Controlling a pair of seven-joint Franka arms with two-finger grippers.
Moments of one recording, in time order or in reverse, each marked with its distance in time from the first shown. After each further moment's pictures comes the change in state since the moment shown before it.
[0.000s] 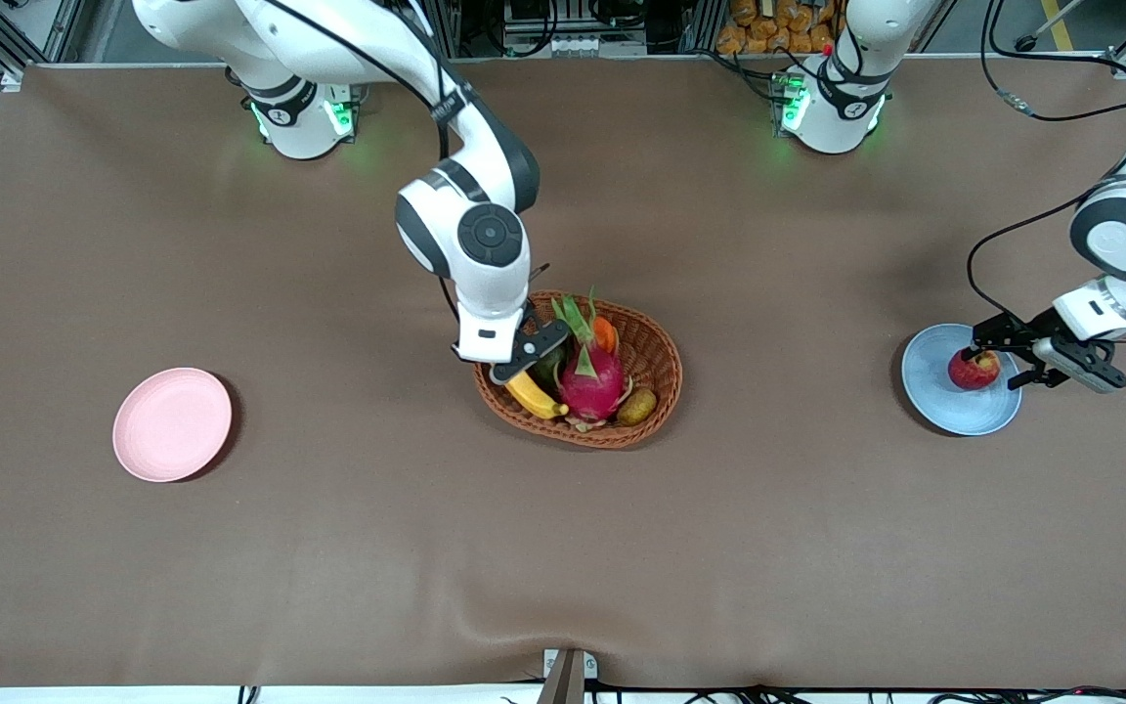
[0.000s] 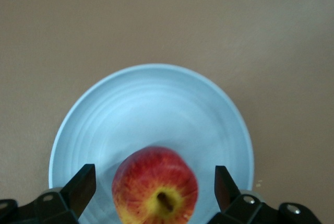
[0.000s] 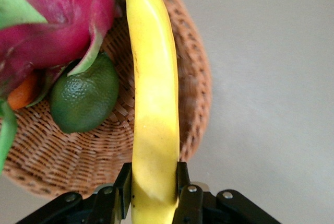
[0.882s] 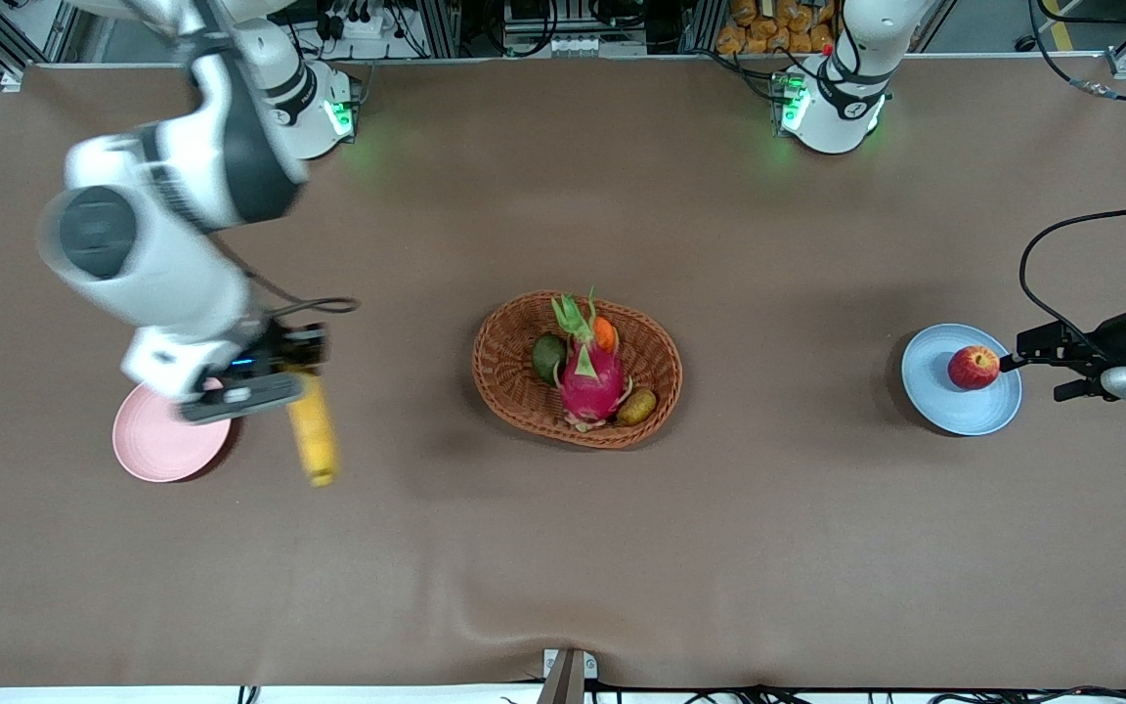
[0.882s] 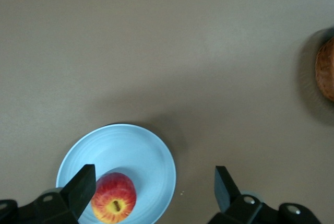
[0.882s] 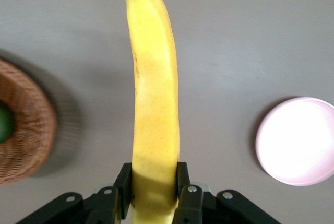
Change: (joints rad) left arm -0.063 -0.064 -0.116 0.342 0.200 -0.428 -0.504; right arm -0.453 -0.250 -0.013 0.011 0.065 -0.205 -0.038
